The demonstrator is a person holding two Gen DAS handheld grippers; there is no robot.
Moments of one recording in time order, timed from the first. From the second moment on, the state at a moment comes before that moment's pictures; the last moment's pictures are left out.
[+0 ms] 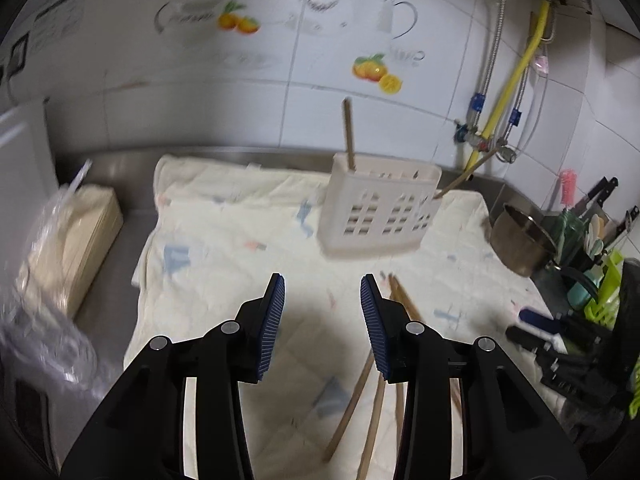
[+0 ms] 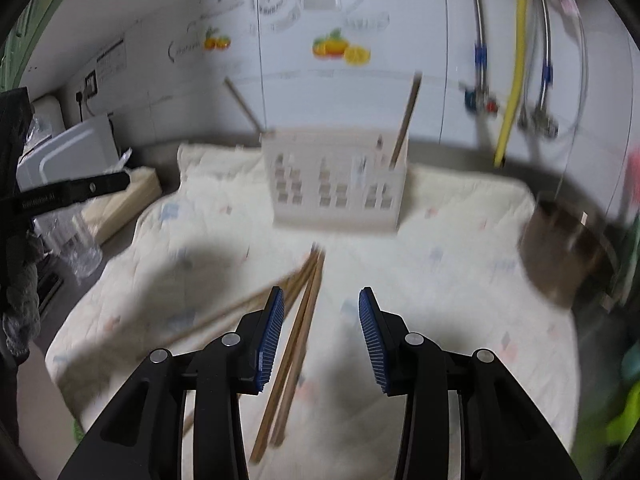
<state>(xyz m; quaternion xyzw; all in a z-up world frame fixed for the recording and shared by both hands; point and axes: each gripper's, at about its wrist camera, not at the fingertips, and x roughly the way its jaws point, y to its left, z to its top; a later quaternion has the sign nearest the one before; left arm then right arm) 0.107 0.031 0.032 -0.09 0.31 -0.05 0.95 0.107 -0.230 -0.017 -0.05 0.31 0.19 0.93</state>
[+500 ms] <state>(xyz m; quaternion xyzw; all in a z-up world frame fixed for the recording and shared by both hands) 0.081 0.031 -0.009 -0.08 0.34 -0.04 0.94 0.086 -0.222 -0.094 -0.03 0.38 0.18 0.91</state>
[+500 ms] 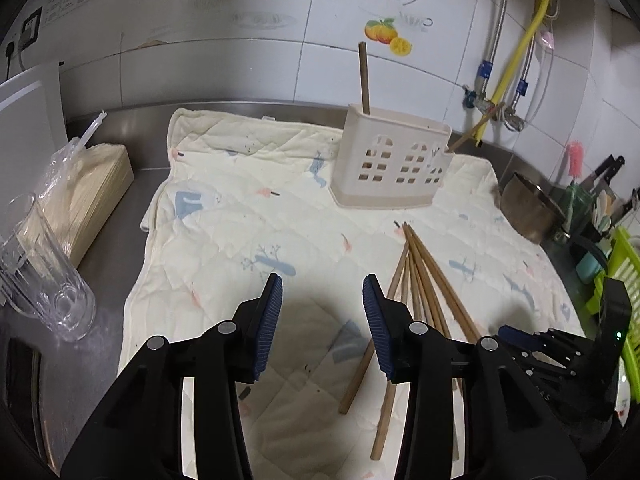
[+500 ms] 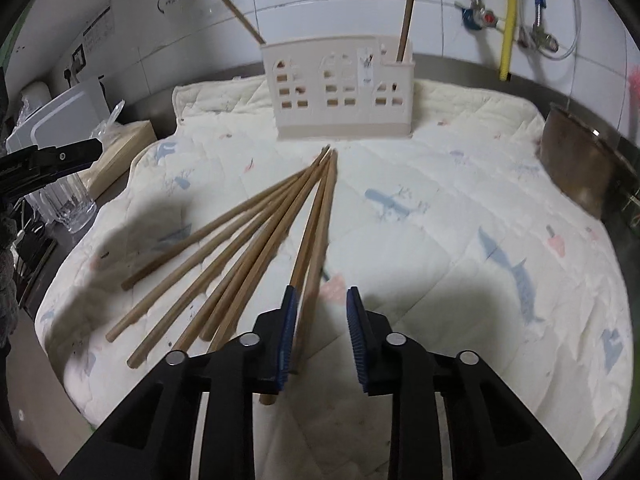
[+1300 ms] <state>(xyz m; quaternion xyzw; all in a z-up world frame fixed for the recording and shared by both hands) 0.073 0.024 -0.037 -0.06 0.37 -0.06 0.93 0.100 -0.213 -0.108 -0.02 0.40 0.17 0.90</state>
